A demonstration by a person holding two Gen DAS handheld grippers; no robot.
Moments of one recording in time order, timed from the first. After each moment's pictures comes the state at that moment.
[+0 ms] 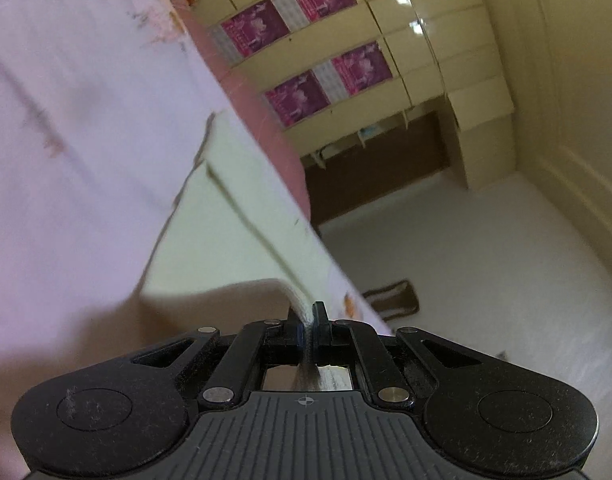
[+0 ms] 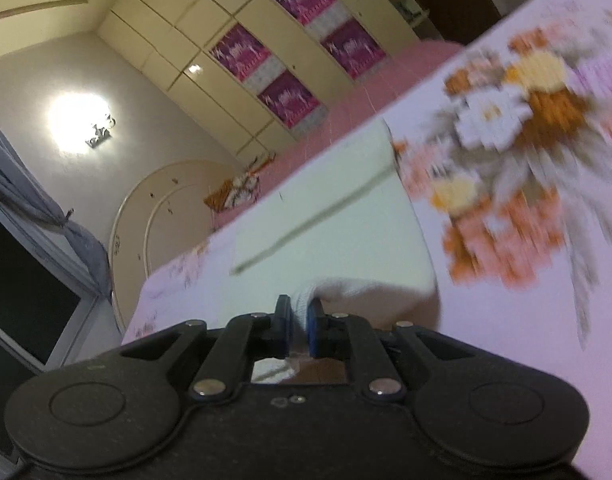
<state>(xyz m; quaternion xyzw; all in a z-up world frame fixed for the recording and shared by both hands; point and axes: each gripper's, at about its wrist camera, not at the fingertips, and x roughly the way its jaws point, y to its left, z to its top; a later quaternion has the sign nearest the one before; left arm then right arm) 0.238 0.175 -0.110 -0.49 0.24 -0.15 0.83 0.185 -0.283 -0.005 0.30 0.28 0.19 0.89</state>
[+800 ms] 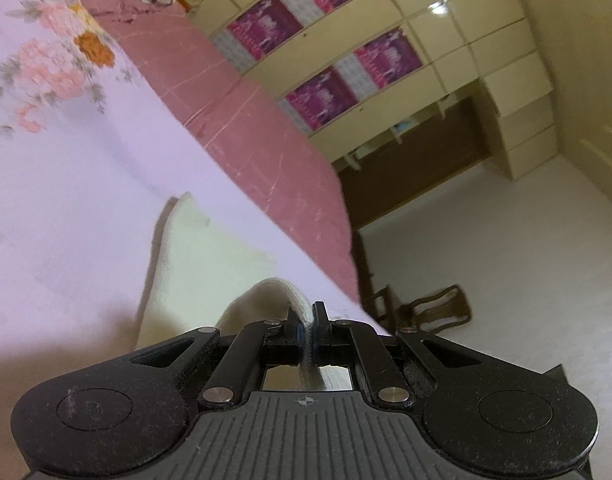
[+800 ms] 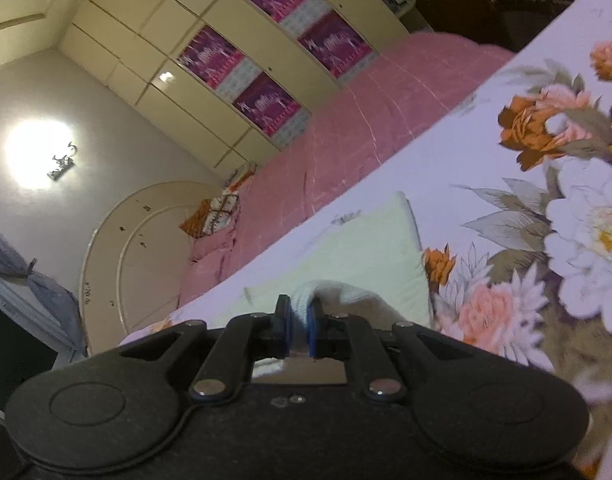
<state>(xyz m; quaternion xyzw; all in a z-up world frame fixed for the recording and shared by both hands) 0.499 0.178 -0.096 -0.43 0.29 -0.10 0.85 0.444 -0.284 -0.024 0.33 0.31 0.17 0.87</state>
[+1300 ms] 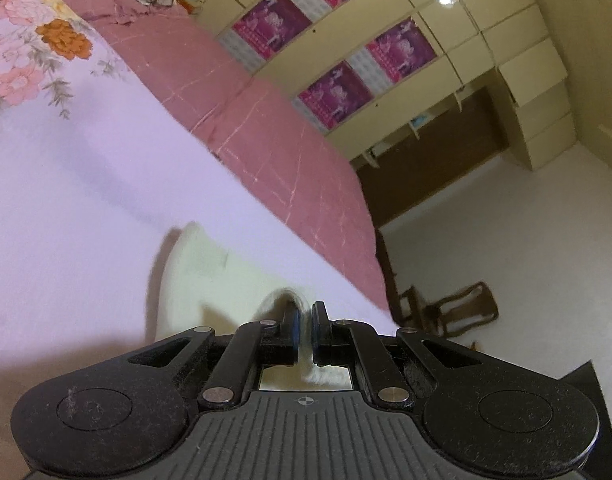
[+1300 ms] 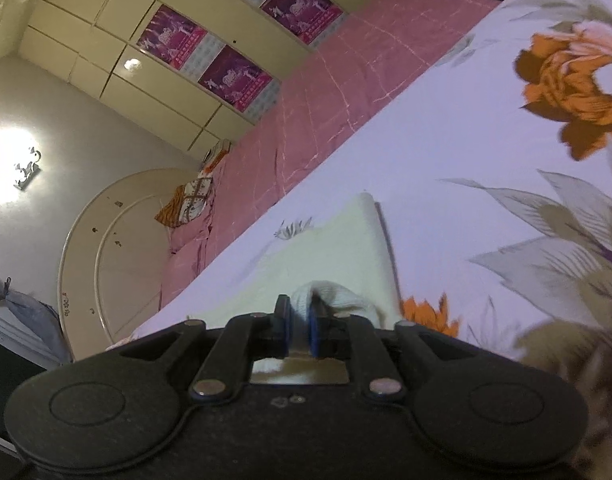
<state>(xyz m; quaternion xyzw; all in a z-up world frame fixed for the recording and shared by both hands) 0.579 0.178 -0.129 -0.40 0.29 -0.09 0.87 0.536 -0.282 -0.074 0.35 0.36 0.16 0.85</state>
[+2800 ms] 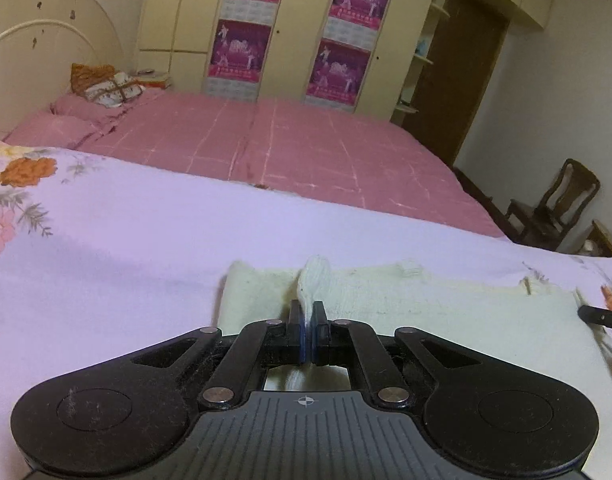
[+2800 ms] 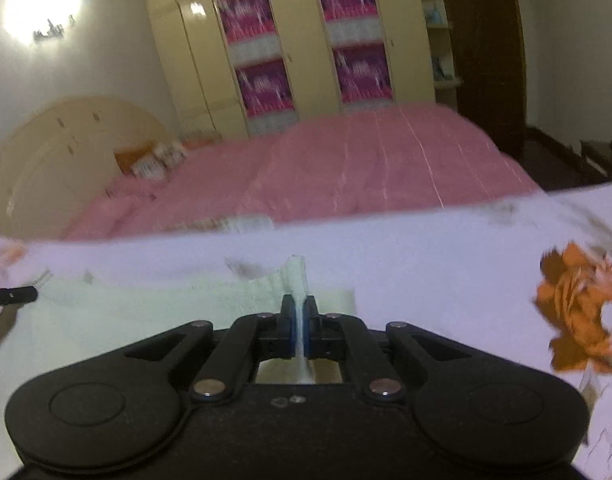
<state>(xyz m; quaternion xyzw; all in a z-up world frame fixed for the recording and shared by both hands) 0.584 0.149 -0.099 -0.11 0.31 -0.01 0.94 0.552 -0.232 -0.063 0.05 0.31 0.11 0.94</state>
